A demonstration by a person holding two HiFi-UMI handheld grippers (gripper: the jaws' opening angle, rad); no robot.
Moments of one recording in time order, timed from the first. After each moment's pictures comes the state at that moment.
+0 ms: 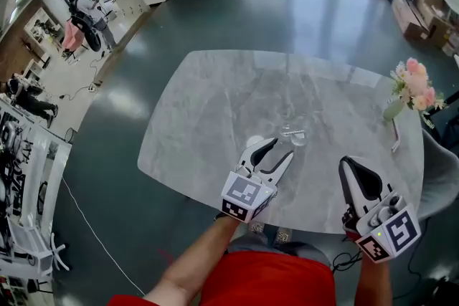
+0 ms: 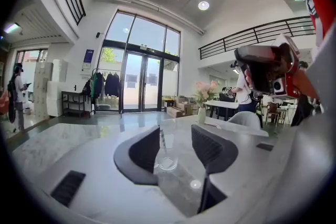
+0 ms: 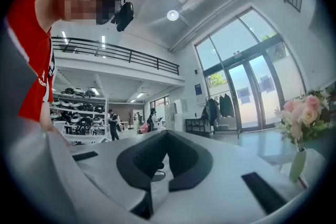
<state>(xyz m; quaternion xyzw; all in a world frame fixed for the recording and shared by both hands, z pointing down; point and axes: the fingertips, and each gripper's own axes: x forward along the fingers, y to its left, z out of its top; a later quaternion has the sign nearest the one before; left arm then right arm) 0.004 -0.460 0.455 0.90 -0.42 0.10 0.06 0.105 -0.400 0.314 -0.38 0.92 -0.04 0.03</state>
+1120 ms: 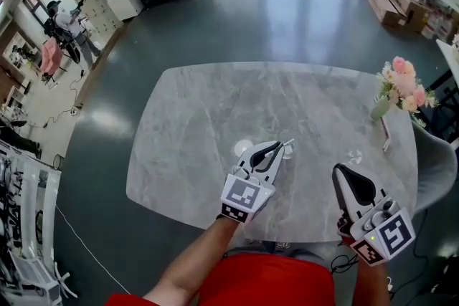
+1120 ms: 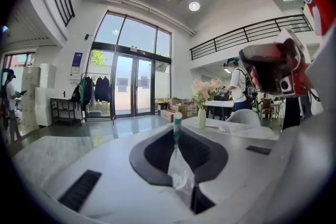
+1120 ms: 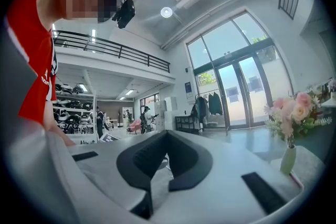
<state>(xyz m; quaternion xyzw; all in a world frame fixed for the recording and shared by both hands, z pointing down) 0.045 -0.508 0.450 0.92 -0.38 0.10 0.02 0.134 -0.427 0.327 -0.44 0.90 -0.05 0.01</state>
